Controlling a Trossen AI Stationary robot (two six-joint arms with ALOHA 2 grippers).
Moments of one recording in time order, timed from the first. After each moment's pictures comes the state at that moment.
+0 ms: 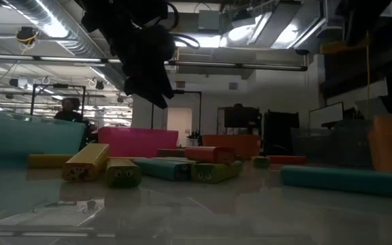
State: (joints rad) left arm 0.13 1.49 0.97 -0.38 0.01 -0.37; right arm 0.21 1.21 1.35 -1.57 0.37 0.52
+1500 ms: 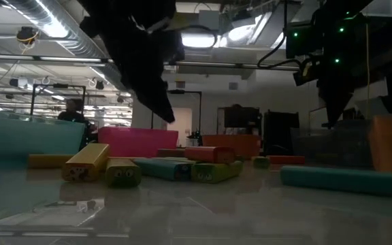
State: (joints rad) left arm -0.02 1.63 0.97 -0.28 0.01 -0.10; right arm -0.39 1.26 0.89 -1.08 0.29 0.13
